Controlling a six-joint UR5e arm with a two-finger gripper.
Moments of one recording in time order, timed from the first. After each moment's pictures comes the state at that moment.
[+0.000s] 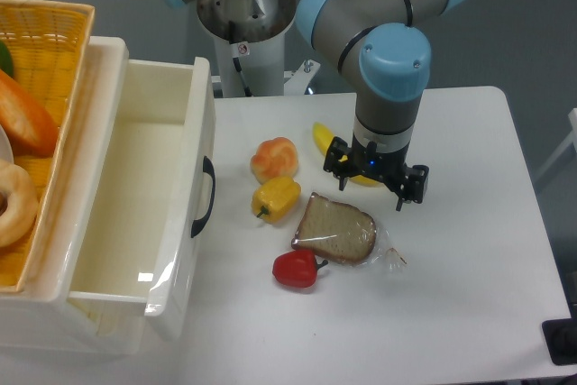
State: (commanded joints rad) arm 2.58 -1.89 -1.55 -1.16 1.56 1.00
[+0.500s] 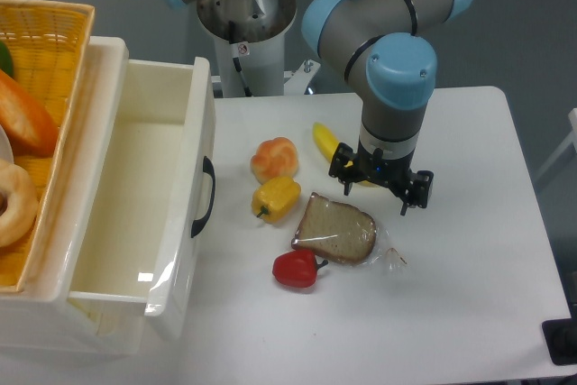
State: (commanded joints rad) arm 2.59 -1.92 -1.57 -1.16 1.56 0.99
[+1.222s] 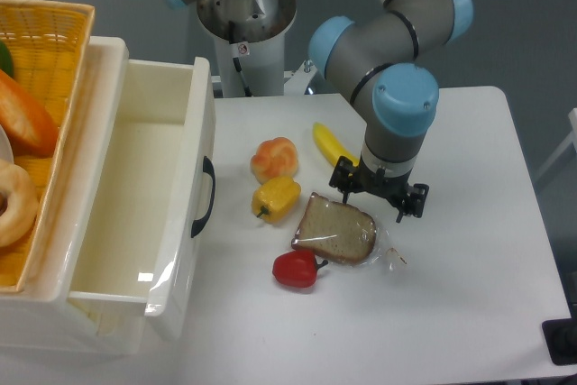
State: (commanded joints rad) arm 2.60 -2.01 -1.60 -1.11 1.54 0.98
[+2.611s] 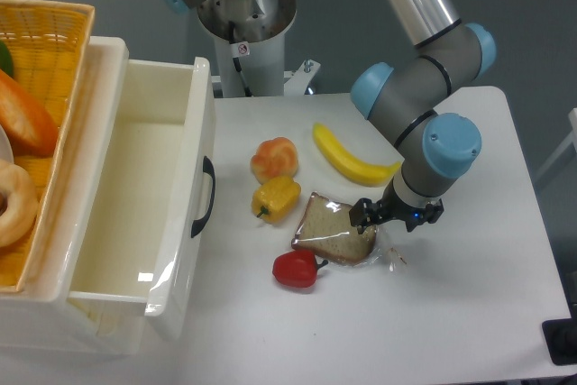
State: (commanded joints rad) arm 2.69 -2.12 -1.58 -1.10 1.43 0.55
